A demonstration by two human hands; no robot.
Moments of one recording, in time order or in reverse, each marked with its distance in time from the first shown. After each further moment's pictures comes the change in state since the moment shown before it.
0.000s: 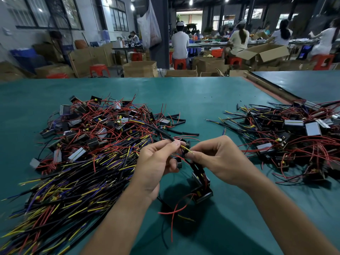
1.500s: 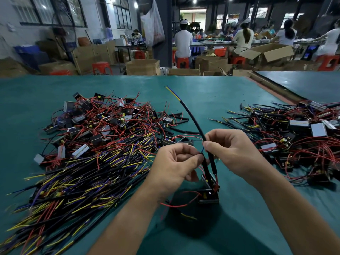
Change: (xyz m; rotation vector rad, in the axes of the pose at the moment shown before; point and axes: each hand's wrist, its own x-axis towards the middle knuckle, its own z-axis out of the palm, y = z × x) left_hand -0.005 -0.010 0.007 0.208 -0.208 0.049; right_hand 0.000 -0.019 -0.007 0.056 0.121 0.046
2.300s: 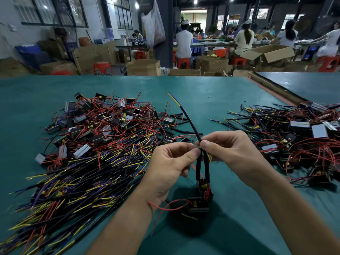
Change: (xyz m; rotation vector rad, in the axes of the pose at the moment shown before) left_hand 0.003 -0.002 -0.003 -0.133 0.103 0.024; right_hand -0.003 -0.001 0.002 0.230 -0.039 0.020
